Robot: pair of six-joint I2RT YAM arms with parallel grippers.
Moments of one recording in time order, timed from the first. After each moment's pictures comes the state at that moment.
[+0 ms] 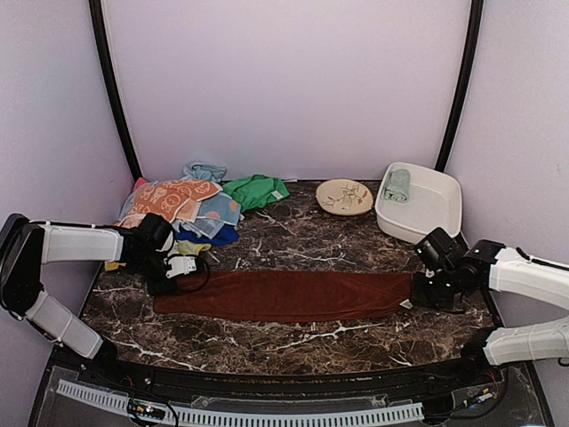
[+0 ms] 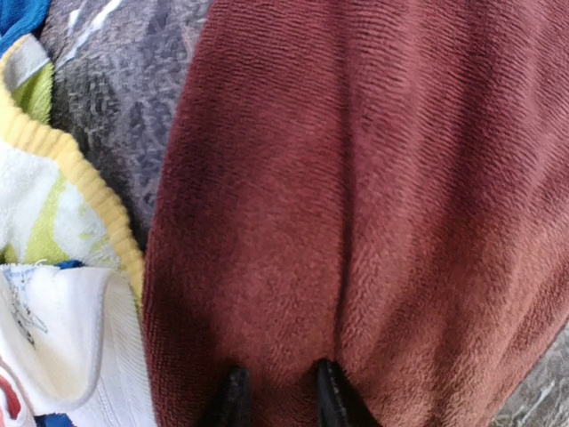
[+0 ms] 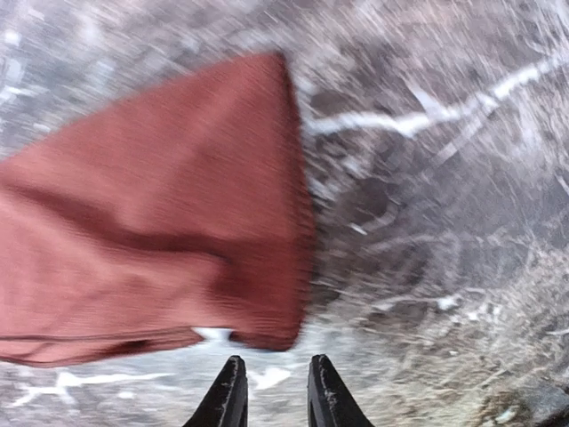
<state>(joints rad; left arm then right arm) -0.35 1.45 0.70 -0.49 -0.06 0.89 0.61 1.03 0.58 -0.81 0.18 0.86</state>
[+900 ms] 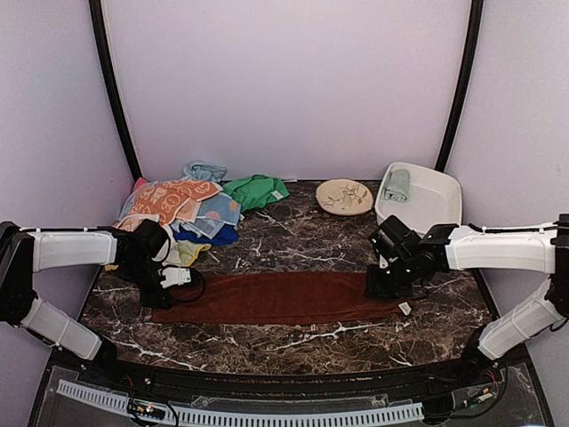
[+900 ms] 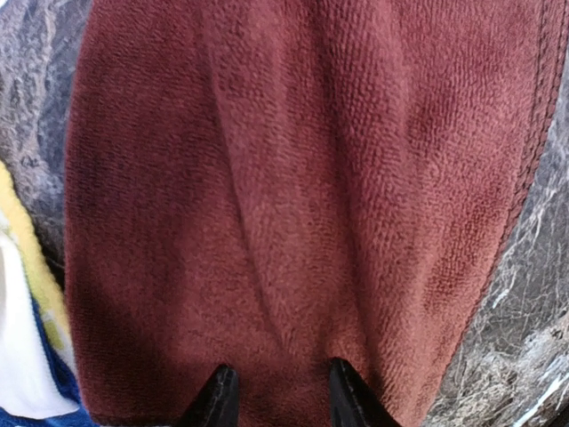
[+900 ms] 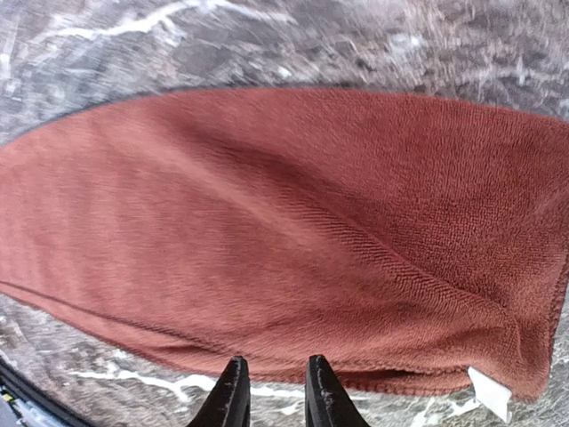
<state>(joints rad) -0.35 1.38 0.69 -0.71 0.05 0.87 0.78 1.37 0.81 -0.62 0.03 0.82</state>
